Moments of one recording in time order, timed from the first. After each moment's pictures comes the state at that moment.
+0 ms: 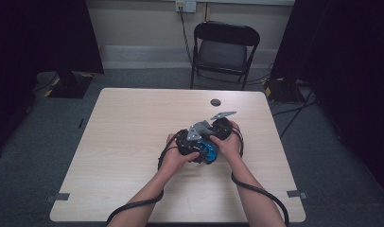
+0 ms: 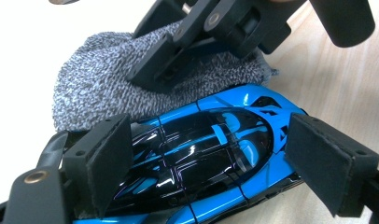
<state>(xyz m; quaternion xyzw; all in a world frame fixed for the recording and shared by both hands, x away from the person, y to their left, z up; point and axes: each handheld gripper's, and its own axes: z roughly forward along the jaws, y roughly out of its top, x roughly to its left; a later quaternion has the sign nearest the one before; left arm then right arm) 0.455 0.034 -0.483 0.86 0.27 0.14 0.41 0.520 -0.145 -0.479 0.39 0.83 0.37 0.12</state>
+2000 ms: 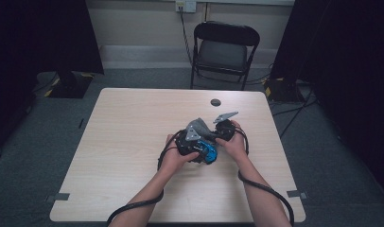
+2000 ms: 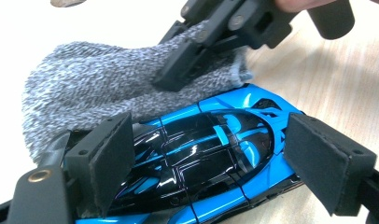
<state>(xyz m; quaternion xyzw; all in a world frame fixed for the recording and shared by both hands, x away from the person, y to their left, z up) 0.455 0.036 -0.484 0.86 0.27 0.14 0.42 0.525 -0.161 -0.487 0.30 0.87 0.38 0.08</state>
